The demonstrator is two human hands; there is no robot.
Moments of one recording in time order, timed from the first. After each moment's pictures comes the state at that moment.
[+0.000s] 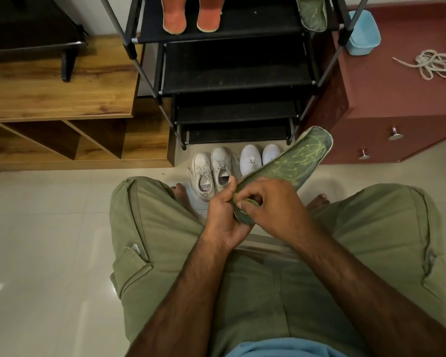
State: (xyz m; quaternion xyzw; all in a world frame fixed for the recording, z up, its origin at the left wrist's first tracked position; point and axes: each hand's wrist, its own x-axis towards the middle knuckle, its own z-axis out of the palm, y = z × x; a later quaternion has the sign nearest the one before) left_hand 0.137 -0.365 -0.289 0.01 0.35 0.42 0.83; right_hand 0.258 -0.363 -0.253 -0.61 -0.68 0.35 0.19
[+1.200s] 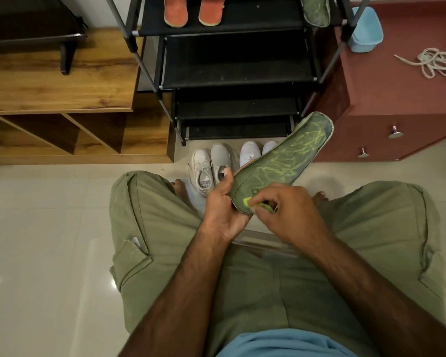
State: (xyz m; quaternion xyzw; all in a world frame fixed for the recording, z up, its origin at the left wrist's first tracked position) left_hand 0.134 -0.358 -0.294 0.04 0.37 0.45 0.81; right_hand 0.280 -0.384 -0.254 -0.62 -0.68 0.34 0.18
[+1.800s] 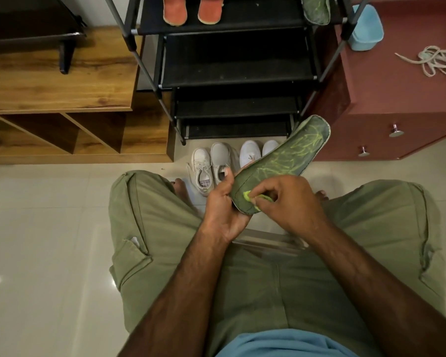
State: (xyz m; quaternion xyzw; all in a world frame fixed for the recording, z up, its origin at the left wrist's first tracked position) left_hand 0.135 -0.360 -0.291 0.04 0.34 0.46 0.82; right_hand 0.281 -0.369 -0.253 -0.64 -0.66 0.35 0.19
